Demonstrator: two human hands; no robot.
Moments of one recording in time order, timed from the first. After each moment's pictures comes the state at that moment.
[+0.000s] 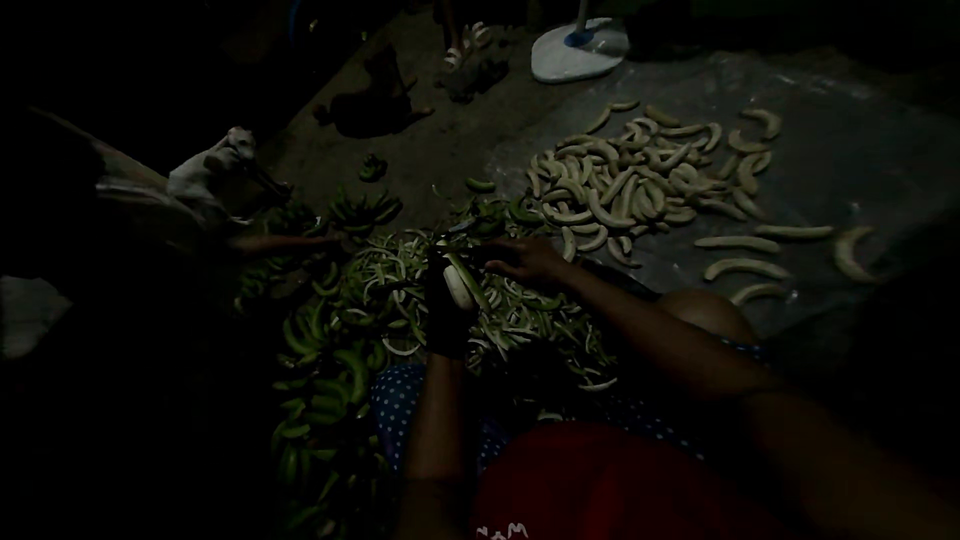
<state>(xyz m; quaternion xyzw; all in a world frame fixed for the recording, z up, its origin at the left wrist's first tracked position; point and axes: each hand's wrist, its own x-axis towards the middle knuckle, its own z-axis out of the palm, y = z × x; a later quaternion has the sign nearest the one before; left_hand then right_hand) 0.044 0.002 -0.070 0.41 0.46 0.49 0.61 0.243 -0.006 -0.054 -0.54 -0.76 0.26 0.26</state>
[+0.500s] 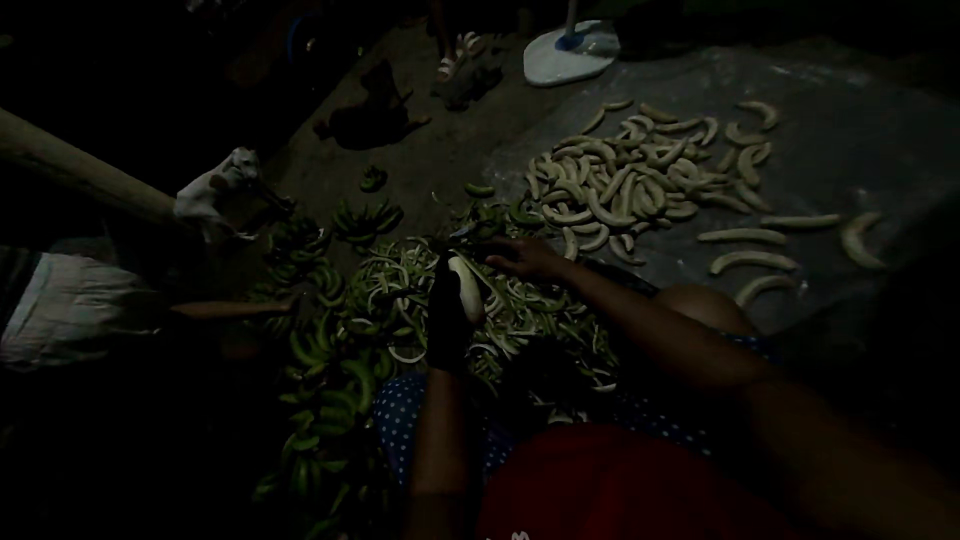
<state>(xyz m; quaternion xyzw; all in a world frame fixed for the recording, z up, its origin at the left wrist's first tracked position) 0.045 -0.019 -0.032 0.52 0.51 0.41 0.55 0.248 0.001 -0.057 -0.54 -0.72 0.34 0.29</state>
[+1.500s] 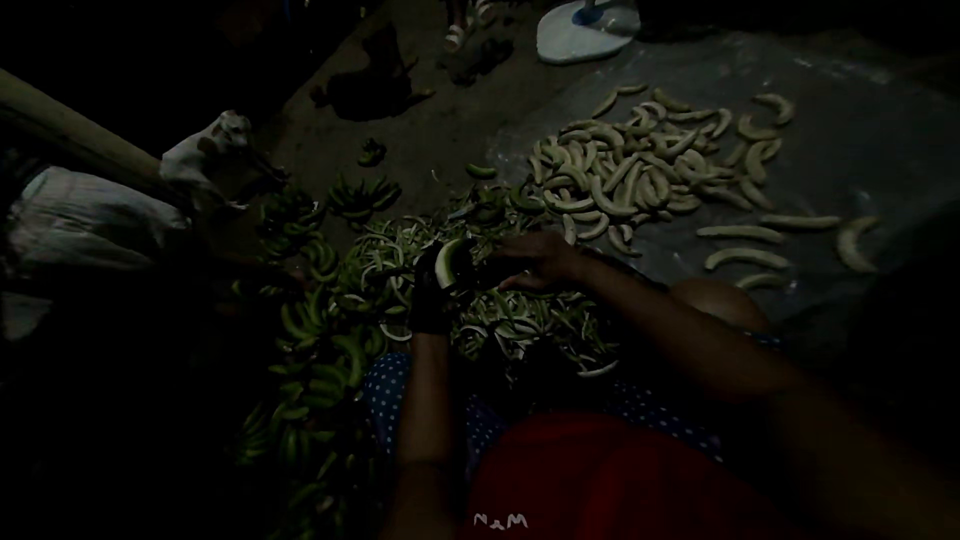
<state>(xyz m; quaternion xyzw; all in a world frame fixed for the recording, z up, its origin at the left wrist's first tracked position) 0.010 -0.023 -0.050 0.44 0.57 0.39 0.58 0.259 -0.025 -0.073 -0.39 -0.86 0.12 0.30</state>
